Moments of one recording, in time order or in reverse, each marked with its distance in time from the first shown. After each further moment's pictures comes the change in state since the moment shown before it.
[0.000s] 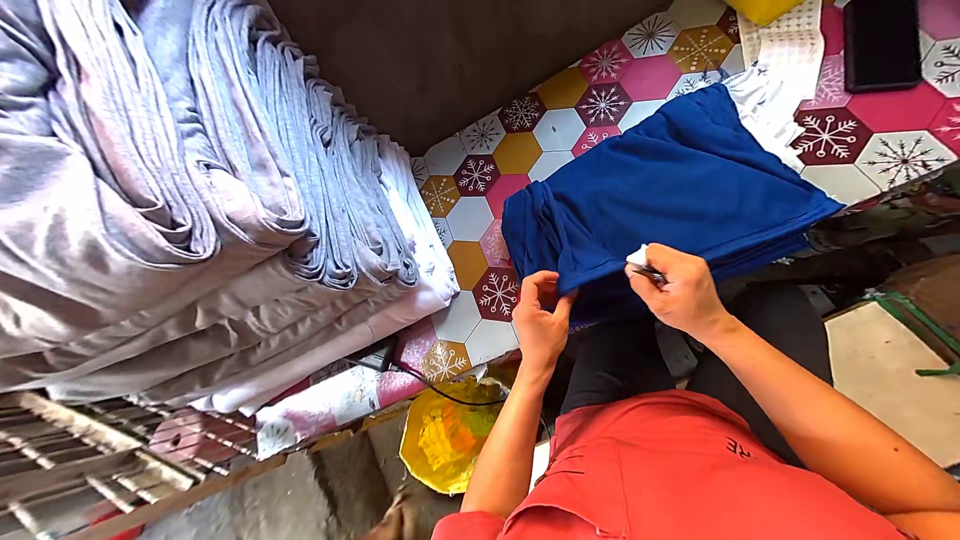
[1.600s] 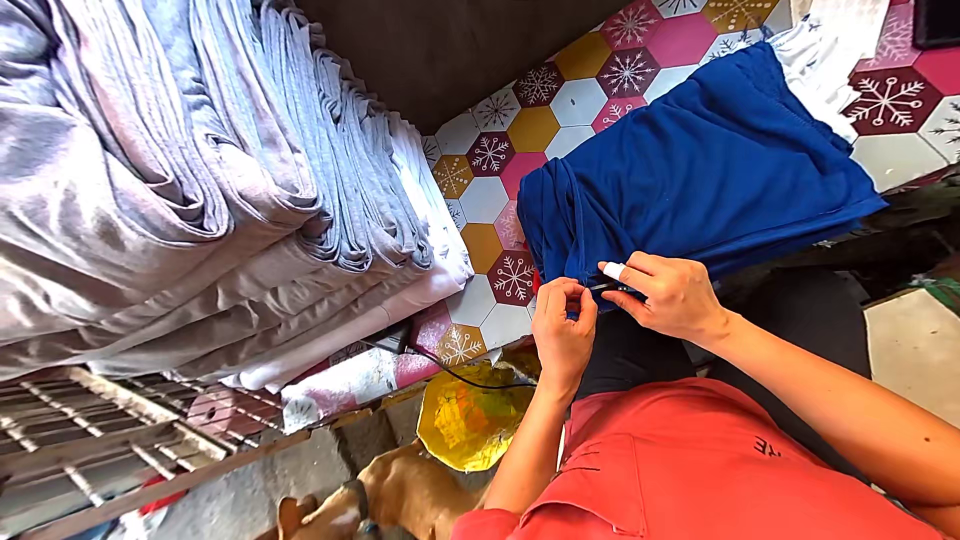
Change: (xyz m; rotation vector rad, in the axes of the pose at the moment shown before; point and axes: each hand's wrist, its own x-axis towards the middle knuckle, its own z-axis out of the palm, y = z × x) left_hand -0.028 0.010 -0.005 0.230 0.086 0.164; right_hand -0.010 -0.014 0.031 -0.226 -0.127 -0.206
